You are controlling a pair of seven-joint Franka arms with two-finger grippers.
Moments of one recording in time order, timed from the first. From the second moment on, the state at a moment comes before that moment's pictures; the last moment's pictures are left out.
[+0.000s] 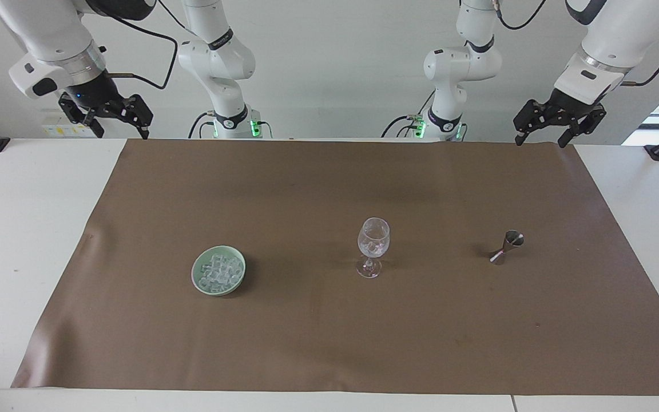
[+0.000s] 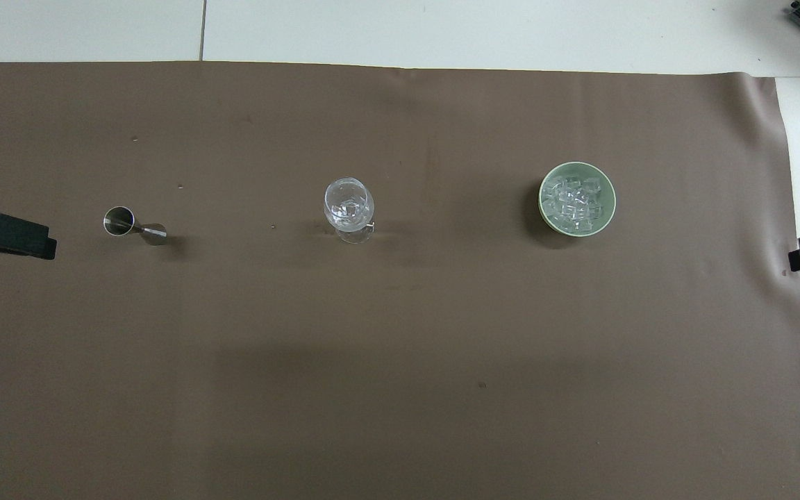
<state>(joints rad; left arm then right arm) 0.02 -0.07 -0.08 -1.57 -0.03 1.48 0.03 -0.21 -0.03 0.08 -1.53 -0.05 1.41 -0.11</state>
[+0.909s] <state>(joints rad) 0.02 -0.07 -0.08 -1.57 -0.03 1.48 0.03 -0.20 -0.05 0.07 -1.54 -0.04 1.42 -0.11</state>
